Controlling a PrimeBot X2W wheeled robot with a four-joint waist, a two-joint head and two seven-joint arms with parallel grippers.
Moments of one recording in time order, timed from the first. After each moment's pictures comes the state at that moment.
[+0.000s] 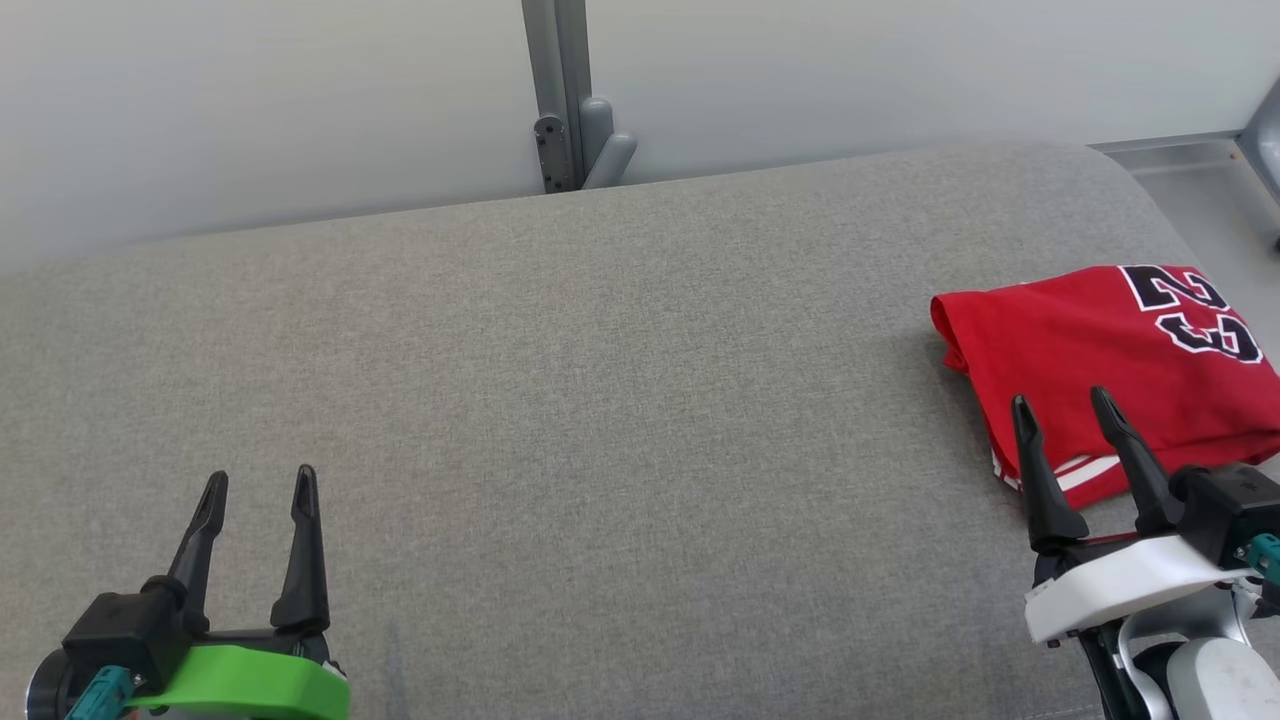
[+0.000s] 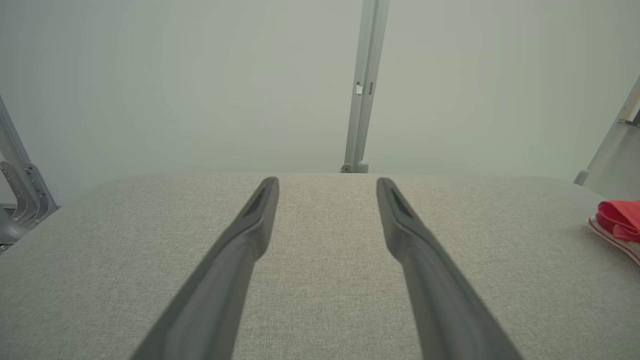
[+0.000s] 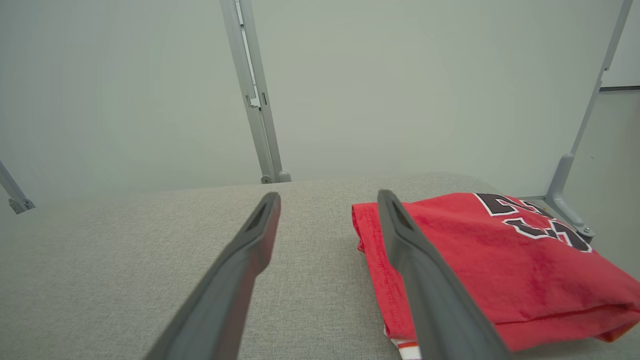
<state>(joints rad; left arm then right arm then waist) 0.07 0.28 -0.13 -0.06 -0.42 0.06 -0.16 -0.01 -0.17 0.01 -0.03 0.26 0.13 -0.10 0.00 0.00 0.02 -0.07</state>
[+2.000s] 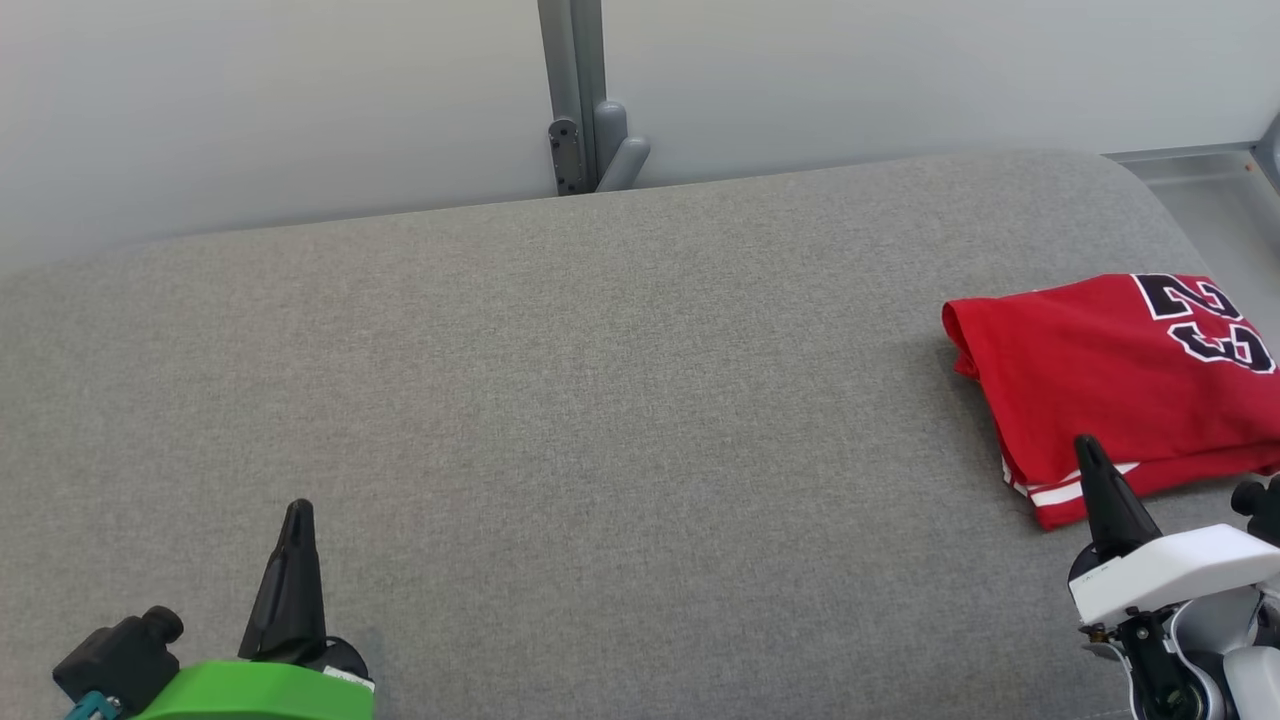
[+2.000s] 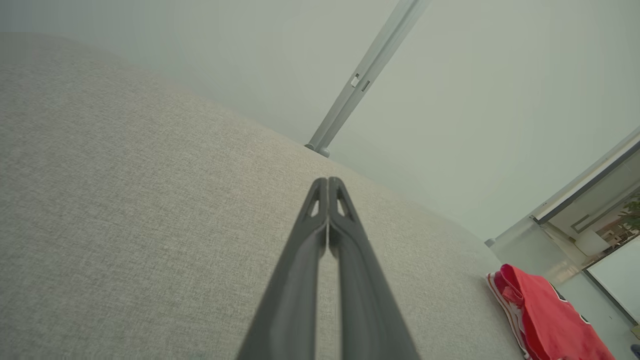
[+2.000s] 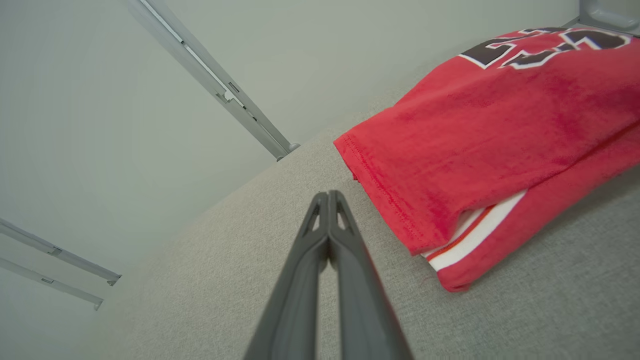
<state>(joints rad) 0.08 0.20 -0.16 0.00 -0.82 0.01 -0.18 -0.03 -0.14 -0.09 0.10 0.73 0.13 0.06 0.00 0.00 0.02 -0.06</state>
